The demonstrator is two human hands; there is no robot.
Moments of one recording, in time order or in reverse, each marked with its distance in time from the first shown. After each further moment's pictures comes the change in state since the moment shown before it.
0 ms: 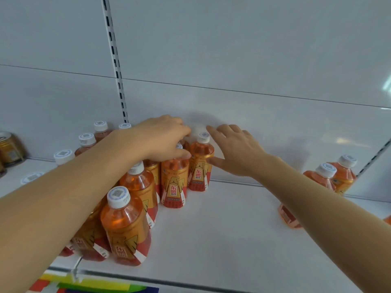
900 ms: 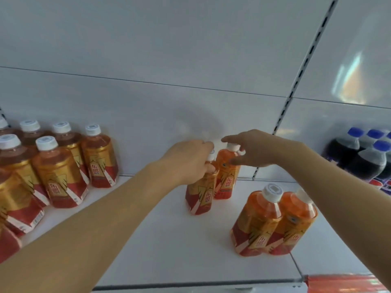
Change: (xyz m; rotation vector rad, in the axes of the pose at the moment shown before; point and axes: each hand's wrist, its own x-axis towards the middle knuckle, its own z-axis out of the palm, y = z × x) left_hand 0.114 0.290 0.000 -0.348 0.075 0.104; right_hand -0.158 0.250 -0.033 0.082 -0.374 0.206
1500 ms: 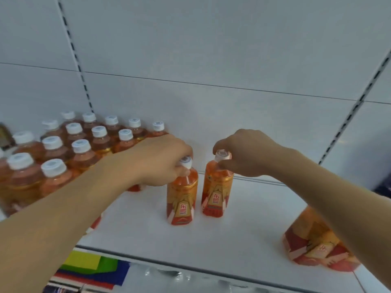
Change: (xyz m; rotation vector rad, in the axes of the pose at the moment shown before) left_hand -0.135 -0.097 -0.062 0.156 -0.095 -0.148; right_hand 0.007 -0.153 -0.016 -0.117 0.209 -0.314
